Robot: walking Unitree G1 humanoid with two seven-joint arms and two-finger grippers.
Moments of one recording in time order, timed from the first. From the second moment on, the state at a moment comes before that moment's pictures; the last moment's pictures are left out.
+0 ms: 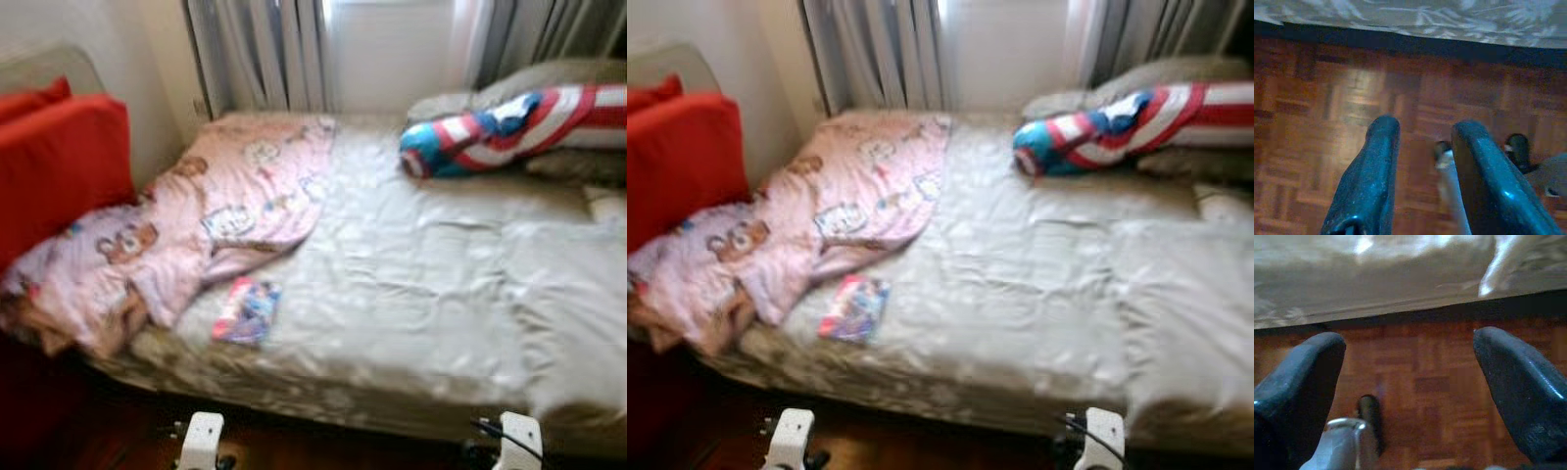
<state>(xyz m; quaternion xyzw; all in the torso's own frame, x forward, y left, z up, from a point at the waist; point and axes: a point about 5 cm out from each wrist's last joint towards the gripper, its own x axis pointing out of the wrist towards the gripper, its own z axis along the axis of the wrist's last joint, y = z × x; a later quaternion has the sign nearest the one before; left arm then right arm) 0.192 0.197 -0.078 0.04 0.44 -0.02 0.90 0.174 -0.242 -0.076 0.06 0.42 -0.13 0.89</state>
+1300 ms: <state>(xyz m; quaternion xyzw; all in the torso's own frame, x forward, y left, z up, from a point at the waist) 0.191 0.196 -0.078 0.04 0.44 -0.02 0.90 0.173 -0.243 -0.077 0.06 0.43 -0.13 0.89</state>
